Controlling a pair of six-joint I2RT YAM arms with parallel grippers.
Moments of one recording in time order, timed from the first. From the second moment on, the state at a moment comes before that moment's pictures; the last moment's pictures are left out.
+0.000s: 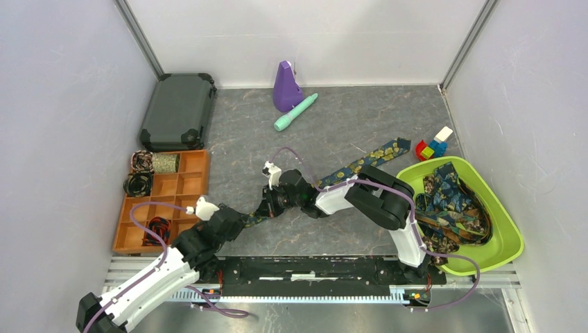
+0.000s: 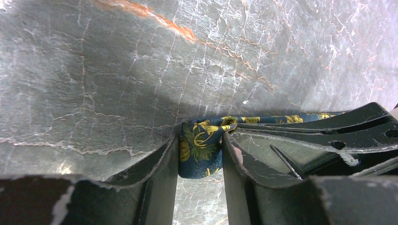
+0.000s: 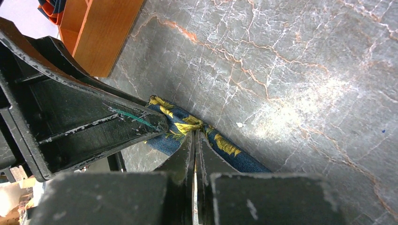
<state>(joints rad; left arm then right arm) -0.74 0.42 0.17 -0.64 -0.44 -1.48 1.02 2.08 1.00 0.60 -0.36 0.64</state>
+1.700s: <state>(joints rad) -0.74 0.70 0.40 -0.74 -0.46 -1.19 1.08 2.08 1.19 0.32 -0.36 0.62</state>
